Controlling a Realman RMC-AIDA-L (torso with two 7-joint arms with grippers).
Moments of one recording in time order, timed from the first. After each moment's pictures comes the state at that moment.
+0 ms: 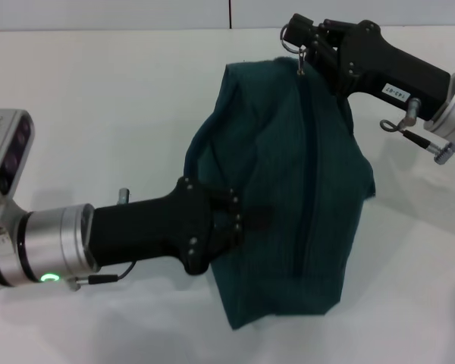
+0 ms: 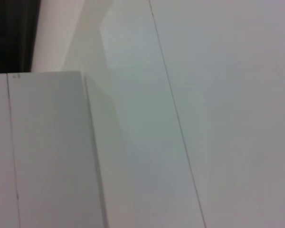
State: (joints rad) left arm -0.51 -2.08 0.97 0.28 1.59 1.80 -1.02; right arm 0.79 2.03 -0.97 -0.08 -1.18 -1.57 0.91
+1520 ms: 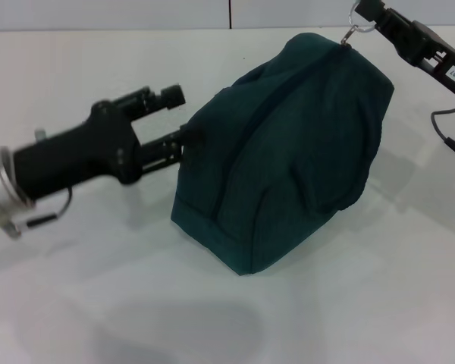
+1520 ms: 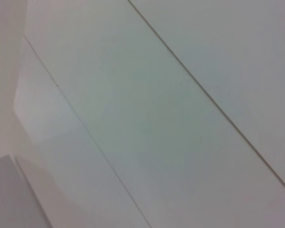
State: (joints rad) left arm -0.42 -2.09 0.73 0.52 1.59 1.77 -1.16; right arm 0.67 2.03 -0.96 -0.13 -1.02 -1.57 1.27
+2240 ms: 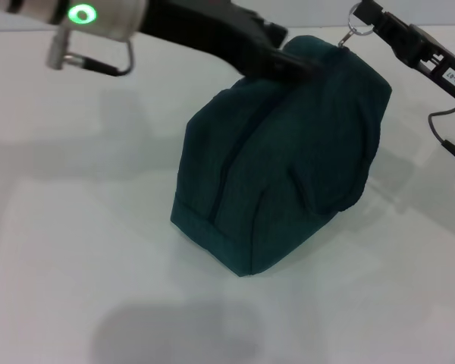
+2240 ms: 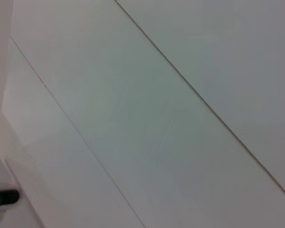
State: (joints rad) left arm -0.67 -2.08 1.23 1.55 2.06 1.57 -2.44; right arm 0.68 2.03 -0.97 -0.10 -1.00 -1.55 1.27
